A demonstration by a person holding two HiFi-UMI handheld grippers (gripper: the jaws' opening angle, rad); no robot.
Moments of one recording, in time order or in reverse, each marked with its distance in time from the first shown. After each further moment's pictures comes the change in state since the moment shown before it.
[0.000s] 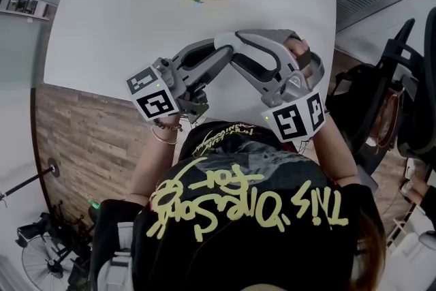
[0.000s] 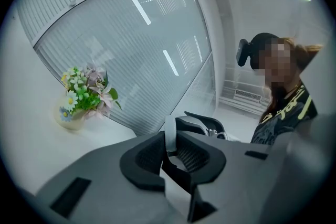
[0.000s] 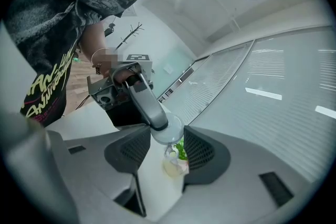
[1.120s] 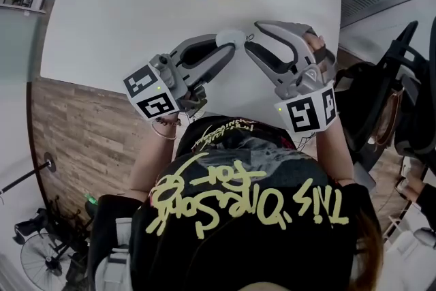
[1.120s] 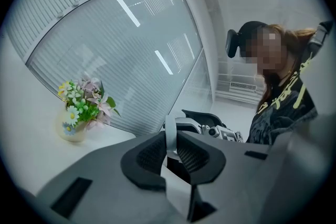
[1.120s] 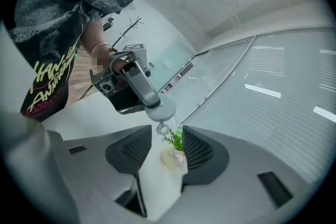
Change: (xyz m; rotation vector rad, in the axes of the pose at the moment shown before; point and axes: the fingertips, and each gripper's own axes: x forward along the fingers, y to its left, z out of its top) left arm -0.013 -0.004 0.005 0.113 0.002 -0.019; right arm -0.002 -0.007 -0.020 -0.010 0.070 -0.005
